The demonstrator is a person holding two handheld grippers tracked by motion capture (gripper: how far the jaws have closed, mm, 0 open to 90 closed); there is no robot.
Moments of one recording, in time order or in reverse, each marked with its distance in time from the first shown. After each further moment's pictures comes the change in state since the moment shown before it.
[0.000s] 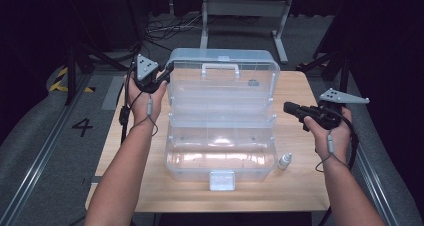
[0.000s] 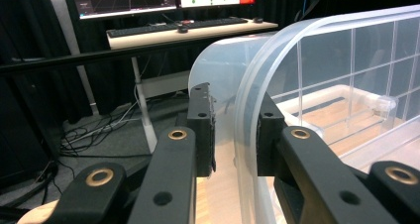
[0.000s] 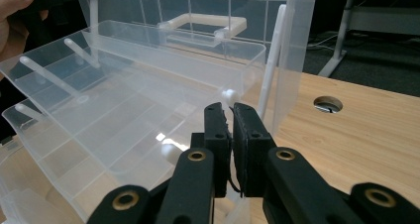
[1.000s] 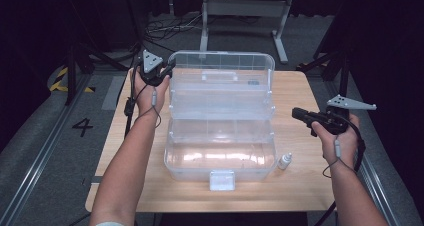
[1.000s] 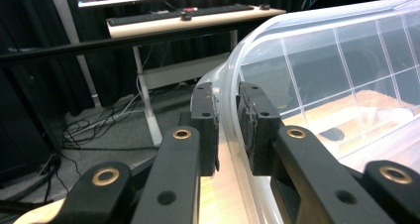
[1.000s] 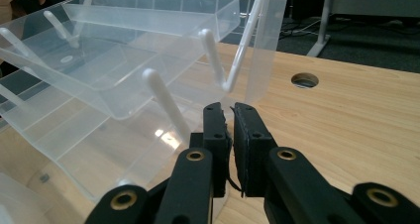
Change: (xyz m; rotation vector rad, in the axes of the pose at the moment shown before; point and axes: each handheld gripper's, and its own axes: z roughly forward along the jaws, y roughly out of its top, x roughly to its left) left arm 0.016 -0.012 0.039 0.038 0.008 0.003; right arm -0.019 -0.020 -0.013 0.032 -0.054 0.037
